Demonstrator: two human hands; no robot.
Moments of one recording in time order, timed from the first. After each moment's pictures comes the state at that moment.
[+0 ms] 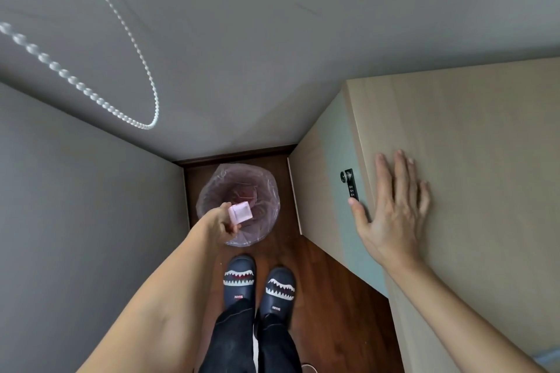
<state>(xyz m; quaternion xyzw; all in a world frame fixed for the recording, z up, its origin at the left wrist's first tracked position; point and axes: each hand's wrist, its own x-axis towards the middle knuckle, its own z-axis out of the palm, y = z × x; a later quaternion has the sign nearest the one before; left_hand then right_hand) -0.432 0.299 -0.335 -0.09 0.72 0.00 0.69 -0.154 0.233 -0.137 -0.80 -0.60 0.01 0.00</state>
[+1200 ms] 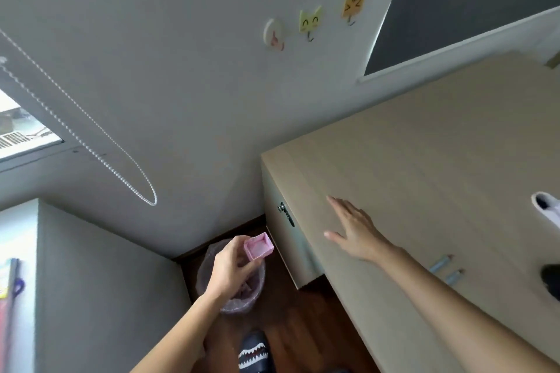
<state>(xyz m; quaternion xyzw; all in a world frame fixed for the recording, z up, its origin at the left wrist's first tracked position) -0.381 0.215 -0.094 0.70 0.52 0.15 0.47 -0.098 0.144 -0.011 -0.76 -0.59 0.27 0.08</state>
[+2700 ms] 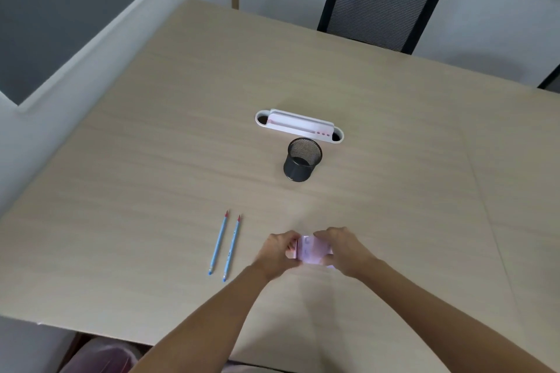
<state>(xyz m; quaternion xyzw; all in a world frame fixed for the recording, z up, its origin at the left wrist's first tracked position) -0.007 -0.046 -0.077 0.86 -0.01 -0.15 0.49 0.035 -0.216 0.011 -0.94 -0.20 0.28 0.08</state>
